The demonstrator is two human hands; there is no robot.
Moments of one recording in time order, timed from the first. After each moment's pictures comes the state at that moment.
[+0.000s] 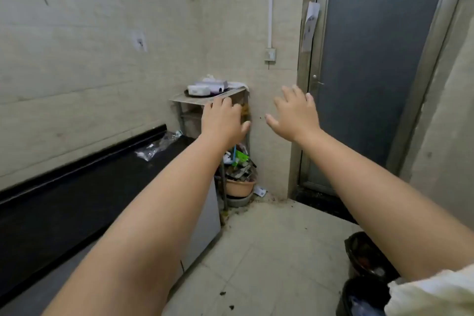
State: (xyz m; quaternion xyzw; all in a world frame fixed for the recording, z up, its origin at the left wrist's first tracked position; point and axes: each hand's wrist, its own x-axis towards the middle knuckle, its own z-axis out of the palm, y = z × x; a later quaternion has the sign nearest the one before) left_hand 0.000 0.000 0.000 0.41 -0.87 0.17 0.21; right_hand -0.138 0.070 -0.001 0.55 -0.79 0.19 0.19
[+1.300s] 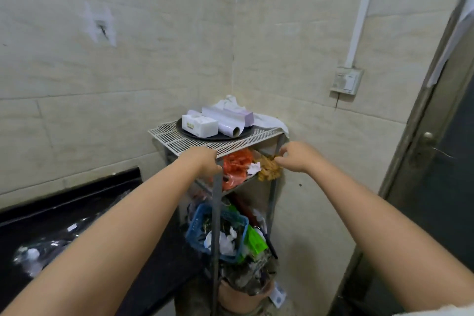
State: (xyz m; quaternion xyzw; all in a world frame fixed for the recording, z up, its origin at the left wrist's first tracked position) left_hand -0.276 -0.671 -0.050 0.57 -0.82 -0.02 -0.03; right_hand -0.481 -0.611 -0.036 0.66 -0.75 0.10 0.00
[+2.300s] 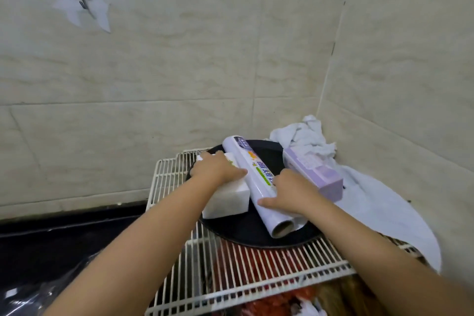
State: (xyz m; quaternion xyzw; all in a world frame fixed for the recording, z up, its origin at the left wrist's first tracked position) left_hand -0.348 -1.070 -0.082 0.83 -0.52 -0.18 0.10; right_hand -0.508 -1.073 -0.096 0.84 -0.54 0.02 -0.06
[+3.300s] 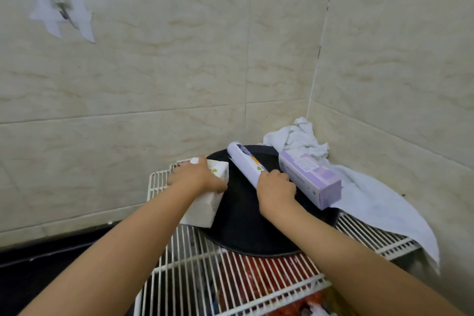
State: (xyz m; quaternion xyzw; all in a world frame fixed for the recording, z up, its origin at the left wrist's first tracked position) left_hand -0.306 -1.069 -0.079 0.83 -0.53 -0.15 0.06; right_hand -0.454 -1.076 -0.107 0.74 -0.67 -0.02 0.05
